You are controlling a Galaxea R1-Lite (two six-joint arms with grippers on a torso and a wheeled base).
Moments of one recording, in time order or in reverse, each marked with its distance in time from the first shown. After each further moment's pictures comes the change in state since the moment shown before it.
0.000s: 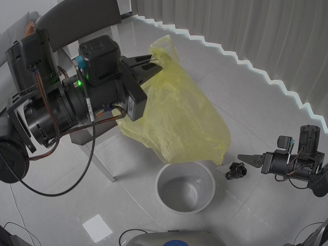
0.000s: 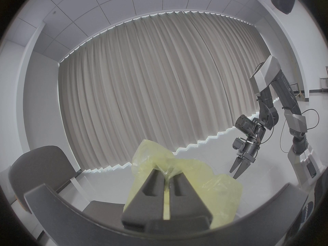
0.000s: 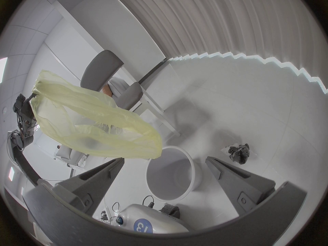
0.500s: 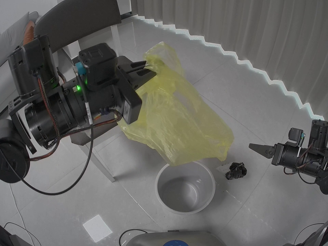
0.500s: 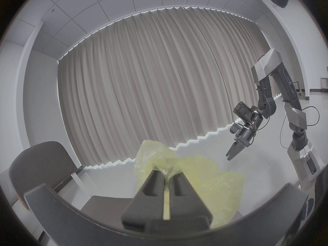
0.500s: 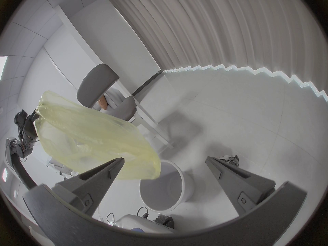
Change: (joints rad) left arm 0.029 -0.001 0.025 0.003 0.006 0.006; right arm -0.078 -0.082 -0.007 0.012 0.010 -0.010
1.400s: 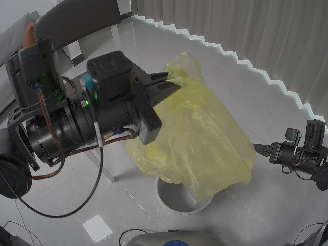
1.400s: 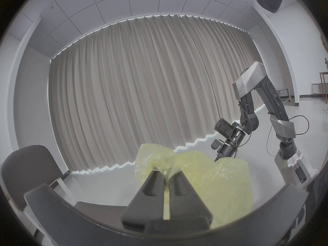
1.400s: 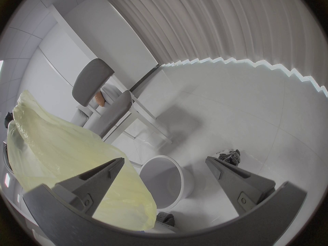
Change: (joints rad) left arm -0.114 -0.007 0.030 -0.006 -0.008 -0.008; right arm -0.031 0.074 -0.029 -0.003 0.000 0.008
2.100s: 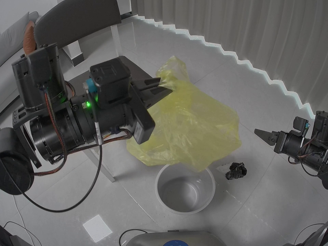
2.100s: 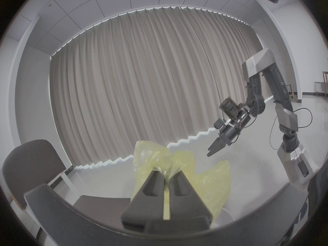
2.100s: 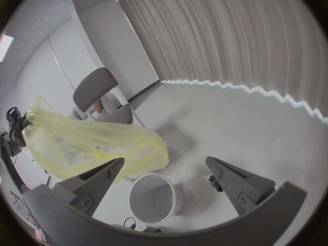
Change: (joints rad) left arm 0.047 0.011 0.008 0.023 0.003 0.008; right arm 0.043 -0.108 -0.033 0.009 -0.161 -0.066
